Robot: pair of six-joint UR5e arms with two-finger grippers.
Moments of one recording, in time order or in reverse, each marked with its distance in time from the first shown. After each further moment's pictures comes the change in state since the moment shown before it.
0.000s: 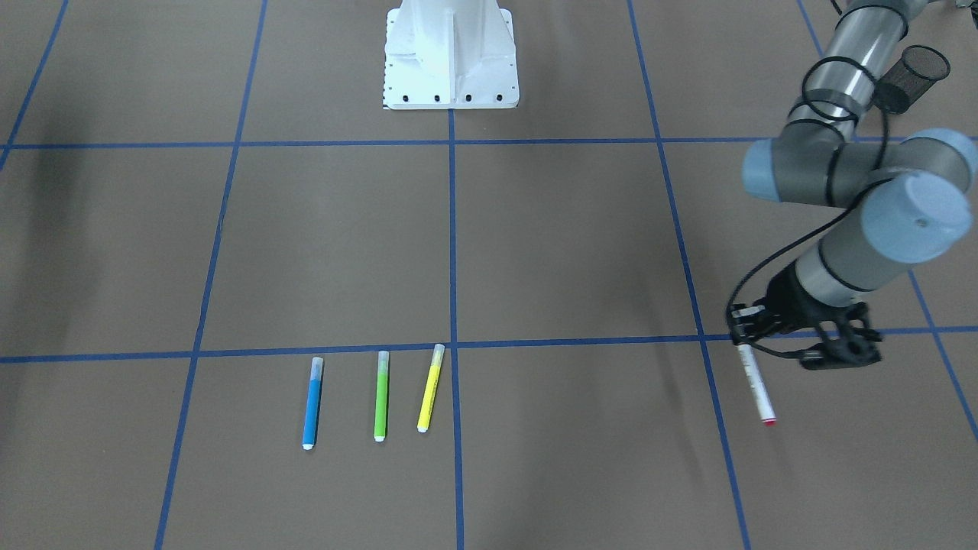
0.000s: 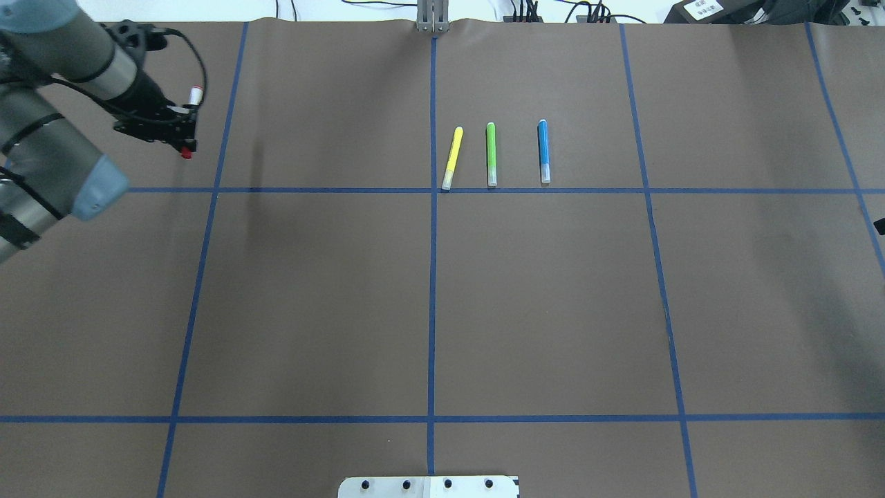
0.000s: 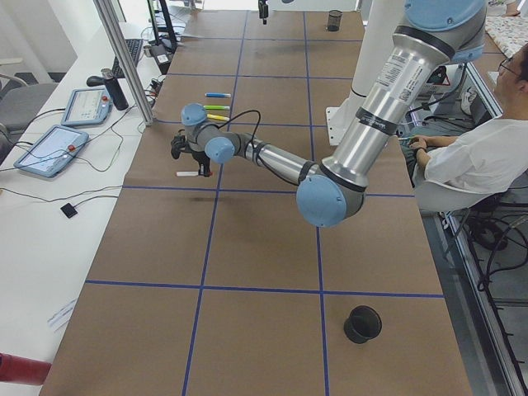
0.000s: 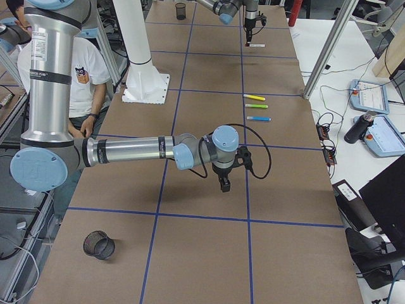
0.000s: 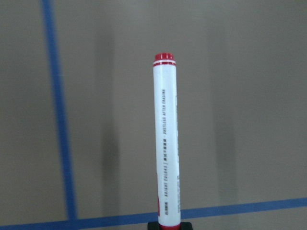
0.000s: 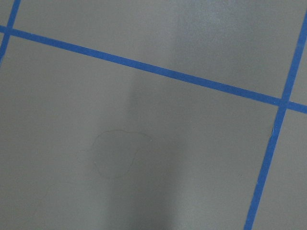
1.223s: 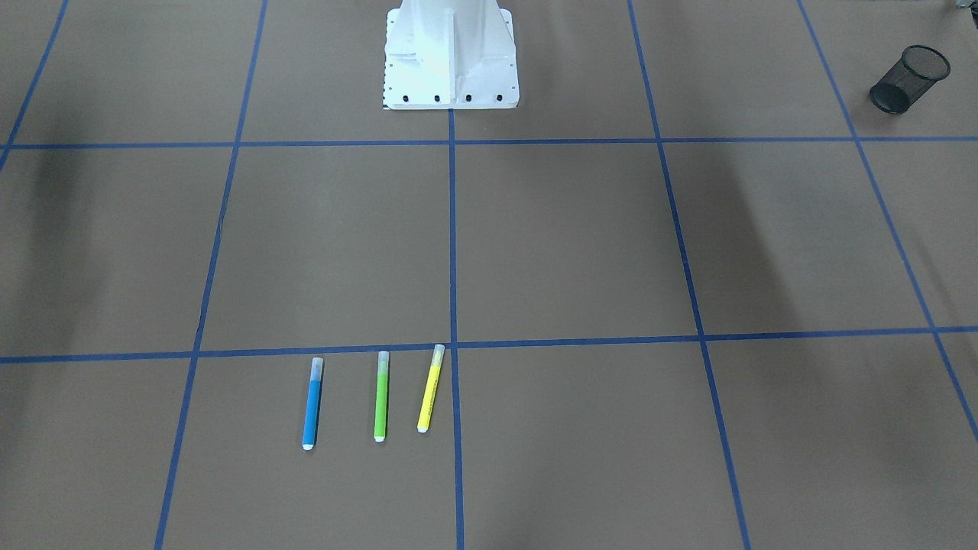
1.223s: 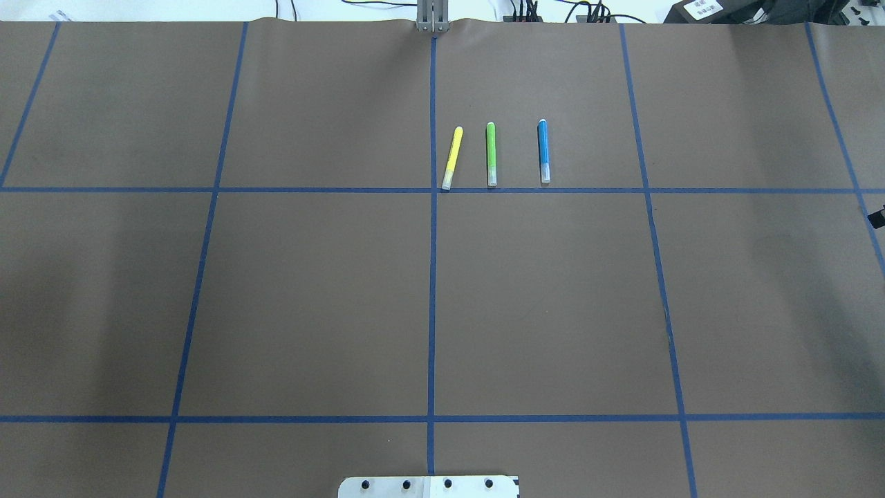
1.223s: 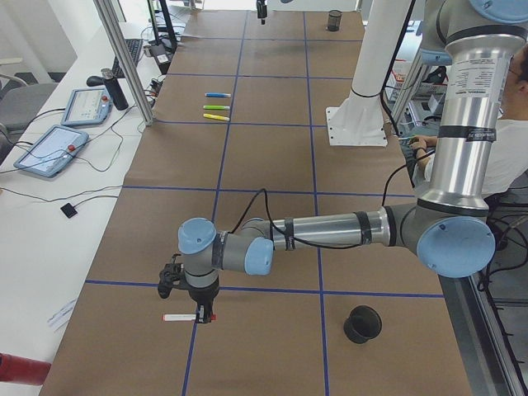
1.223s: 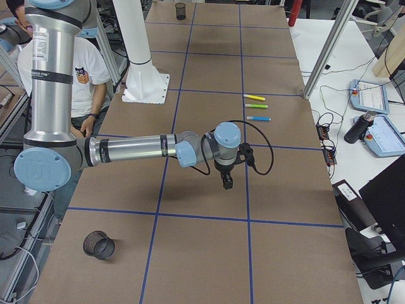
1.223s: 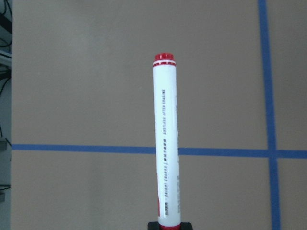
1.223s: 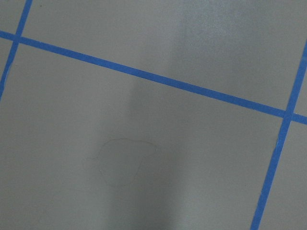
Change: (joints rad) left arm -0.458 0.376 0.047 0.187 0.185 0.757; right arm -0.005 0.015 0.005 0.000 -0.002 0.002
